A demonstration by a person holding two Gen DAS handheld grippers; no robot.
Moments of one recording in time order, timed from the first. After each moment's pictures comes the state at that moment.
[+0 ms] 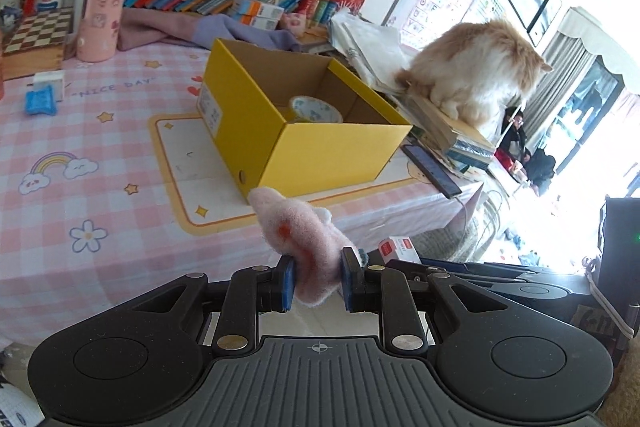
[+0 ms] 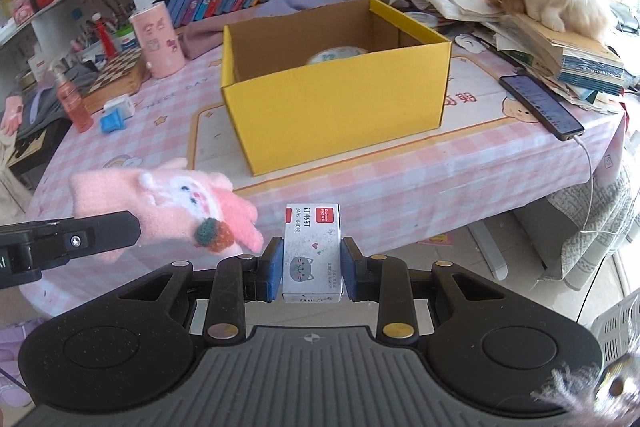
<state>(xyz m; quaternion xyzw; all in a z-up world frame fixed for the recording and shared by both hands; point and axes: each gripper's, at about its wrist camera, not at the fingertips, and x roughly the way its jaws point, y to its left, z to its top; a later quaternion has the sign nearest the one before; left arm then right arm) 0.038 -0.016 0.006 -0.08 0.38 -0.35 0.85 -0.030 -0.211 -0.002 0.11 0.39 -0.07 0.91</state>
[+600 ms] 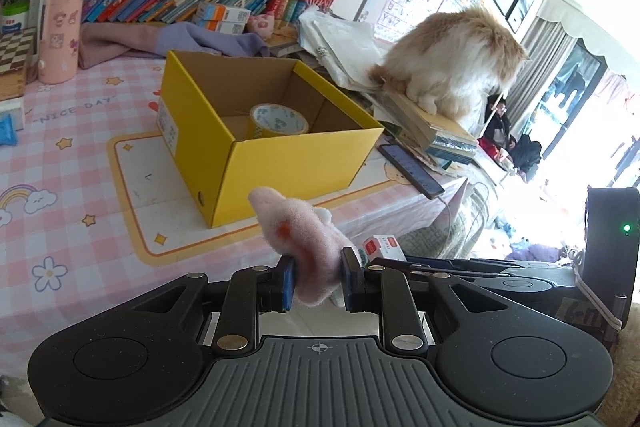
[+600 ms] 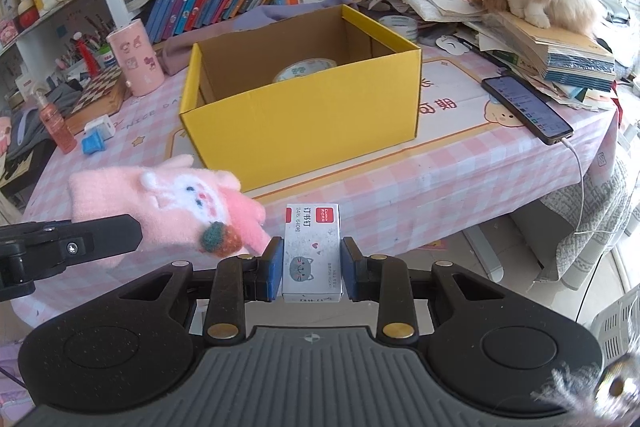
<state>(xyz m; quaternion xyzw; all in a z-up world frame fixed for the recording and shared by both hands) 0.049 -0.054 0.014 -0.06 0.37 -0.38 0.85 -0.021 -0.244 -0.002 0.12 0.38 -0.09 0.91</state>
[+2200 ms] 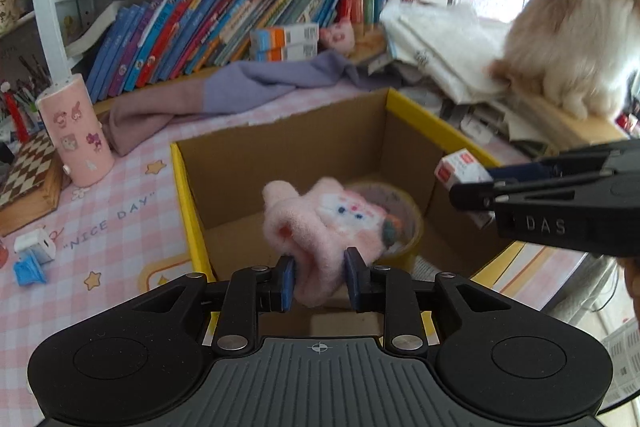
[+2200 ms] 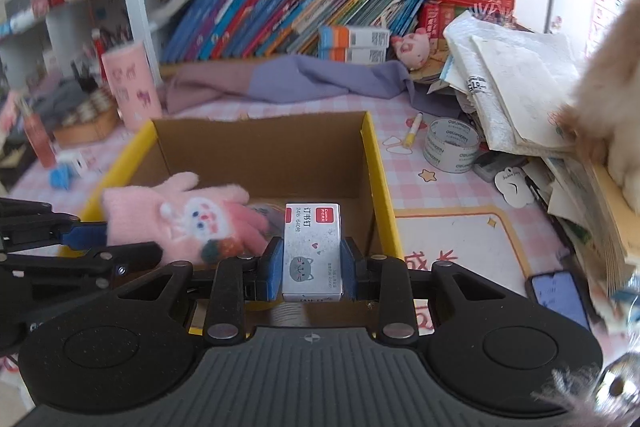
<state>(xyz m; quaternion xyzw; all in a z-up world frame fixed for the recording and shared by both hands) 0.193 -0.195 -0.003 0.09 0.36 -0.20 0.91 0.179 -0.363 0.012 0.00 0.35 0.04 0.94</state>
